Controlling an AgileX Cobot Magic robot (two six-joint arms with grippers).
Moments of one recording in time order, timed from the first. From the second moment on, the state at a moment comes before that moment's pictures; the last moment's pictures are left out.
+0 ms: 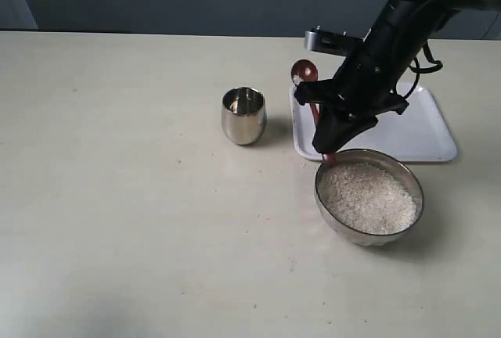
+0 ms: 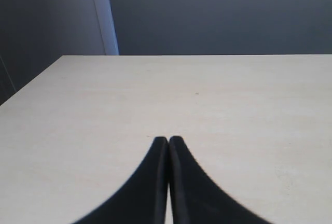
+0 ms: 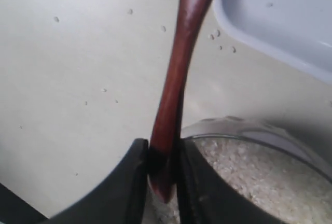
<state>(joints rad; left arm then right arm) -0.02 0.01 0.00 0.03 0.24 0.01 0.42 1.99 -1.45 0.46 1.23 -0.29</state>
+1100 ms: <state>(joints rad) -0.02 0.01 0.00 0.03 0.24 0.01 0.51 2.09 -1.60 0.51 1.22 -0.23</state>
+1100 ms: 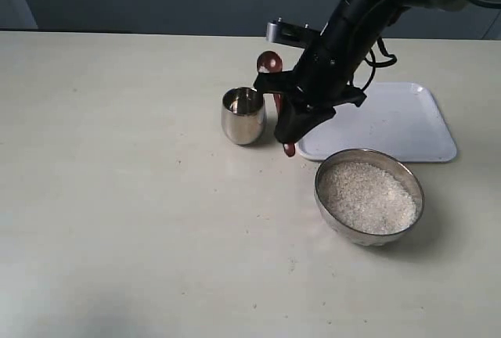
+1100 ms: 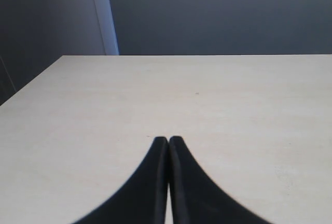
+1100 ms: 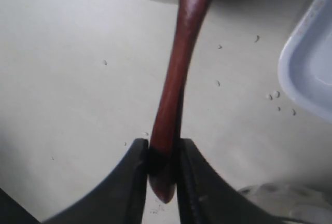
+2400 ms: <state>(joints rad) -0.02 0.01 0.00 0.03 0.24 0.01 0.63 2.11 -1.57 0.26 1.23 -0.16</state>
